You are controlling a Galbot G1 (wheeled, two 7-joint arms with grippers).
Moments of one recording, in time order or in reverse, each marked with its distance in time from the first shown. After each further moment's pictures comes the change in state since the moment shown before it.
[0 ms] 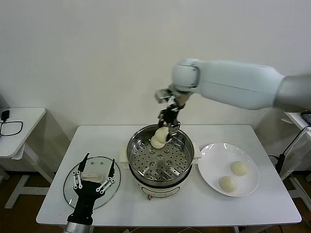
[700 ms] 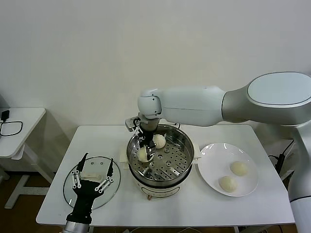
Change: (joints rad) left arm -0.007 0.005 -0.007 0.010 -0.009 -0.002 -0.006; right arm -0.114 0.195 -0.088 -0.052 0.029 -0.082 0.127
